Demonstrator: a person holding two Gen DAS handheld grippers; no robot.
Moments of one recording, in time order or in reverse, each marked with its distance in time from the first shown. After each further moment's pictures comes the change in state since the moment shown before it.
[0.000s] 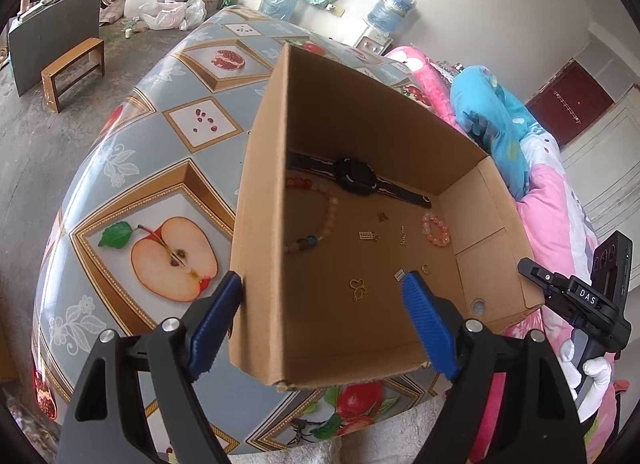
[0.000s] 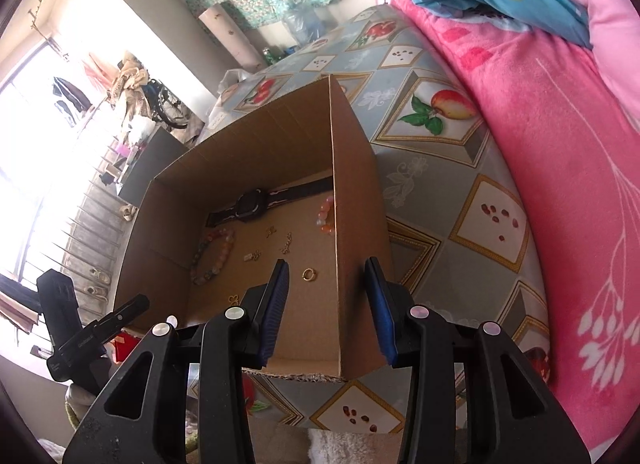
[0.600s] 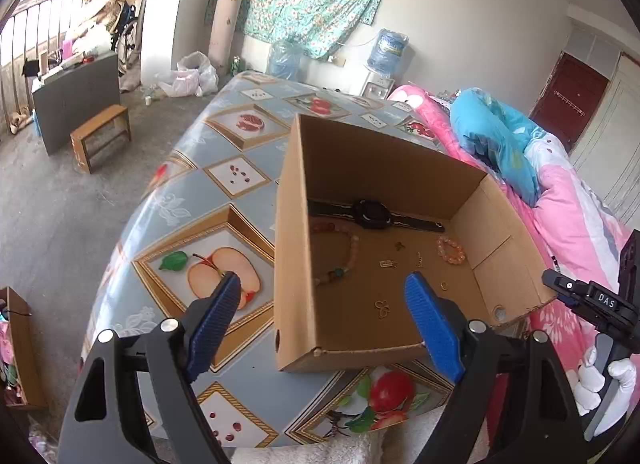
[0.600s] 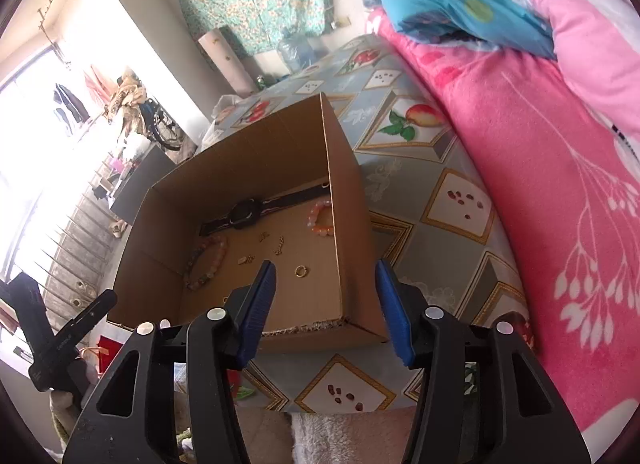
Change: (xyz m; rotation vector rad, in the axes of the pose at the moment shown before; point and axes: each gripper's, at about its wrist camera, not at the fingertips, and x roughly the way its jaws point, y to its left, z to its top) left arm -0.053 -0.014 -0.031 0.134 -0.229 0.148; right arm -0.032 -0.001 -0.044 -0.019 -0.152 -0.051
